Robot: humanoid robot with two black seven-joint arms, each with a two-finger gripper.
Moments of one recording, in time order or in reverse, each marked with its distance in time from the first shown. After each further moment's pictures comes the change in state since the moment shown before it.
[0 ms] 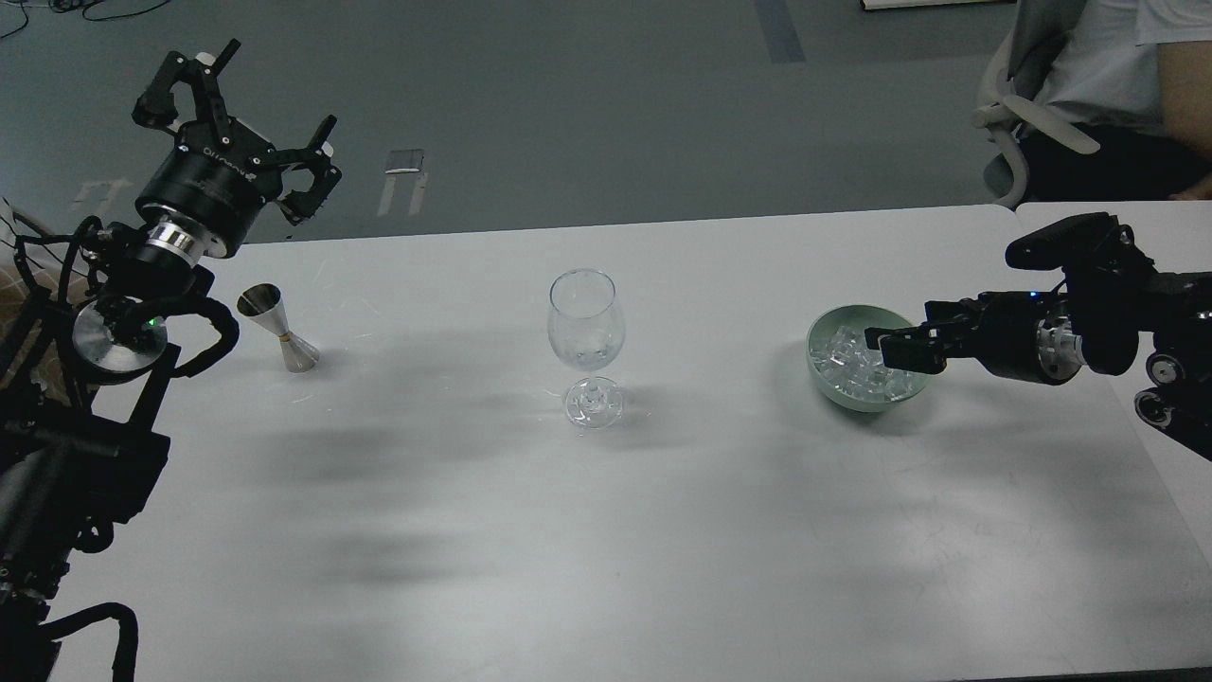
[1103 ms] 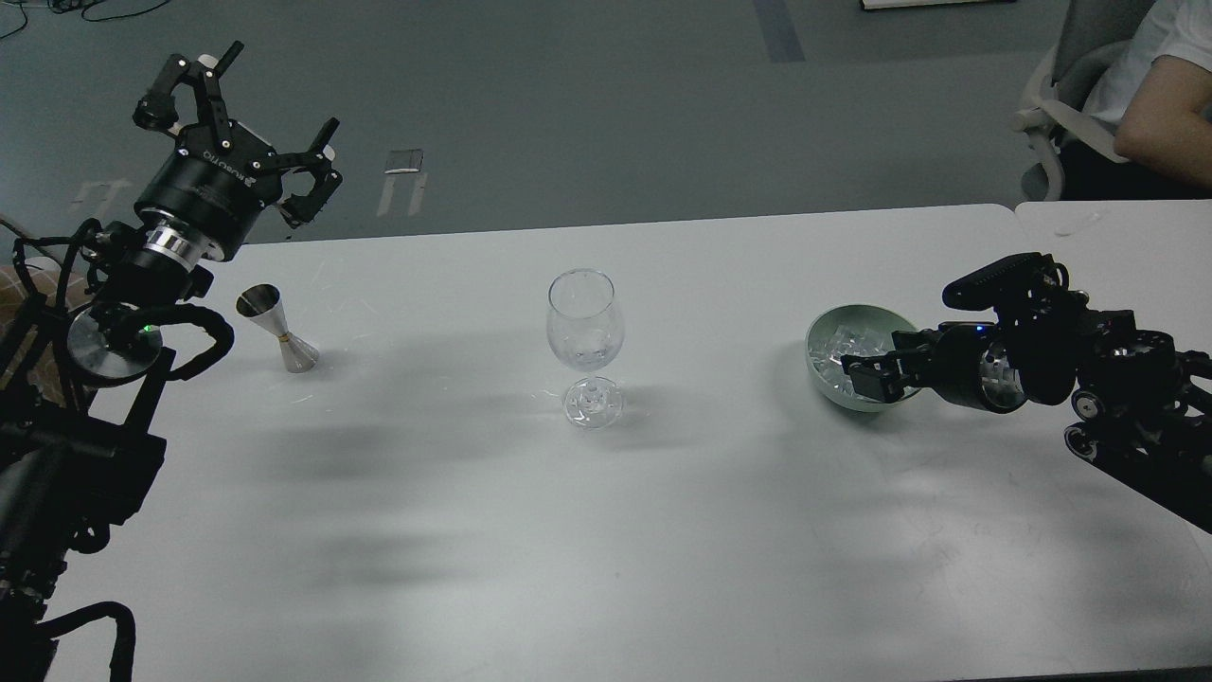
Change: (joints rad) left arm -0.007 0.001 0.002 0.031 0.001 -0.075 0.002; right arm -0.028 0.097 -0.028 -0.034 -0.077 -0.007 -0.112
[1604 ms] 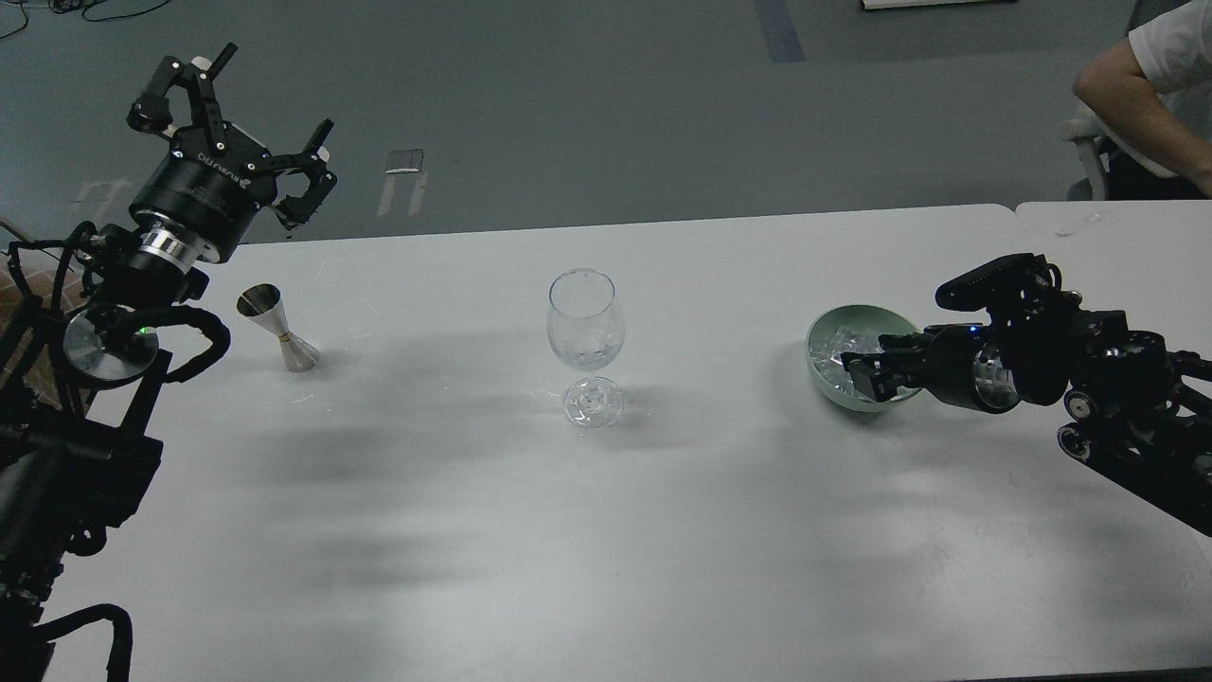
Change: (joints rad) left arm 0.006 0.005 -0.002 0.000 -0.001 0.007 -0.002; right arm 0.001 0.004 -0.002 0.002 -0.002 0.008 -0.005
